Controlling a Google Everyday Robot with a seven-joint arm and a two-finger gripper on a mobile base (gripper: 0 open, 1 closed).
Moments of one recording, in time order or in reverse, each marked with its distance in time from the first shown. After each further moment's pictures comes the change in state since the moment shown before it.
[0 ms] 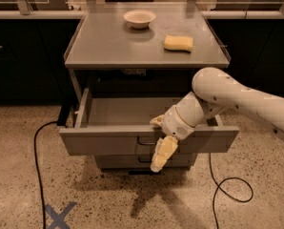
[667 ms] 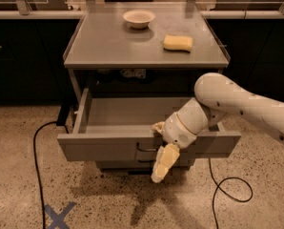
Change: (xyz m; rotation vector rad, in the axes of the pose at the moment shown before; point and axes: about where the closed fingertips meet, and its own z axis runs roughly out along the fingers) arm 0.001 0.031 0.005 -0.067 -0.022 0.023
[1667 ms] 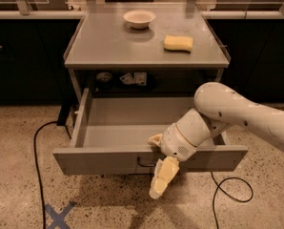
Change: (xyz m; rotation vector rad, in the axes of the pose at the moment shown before) arm -0.002 0.047 0.013 -0.065 -0.016 0.020
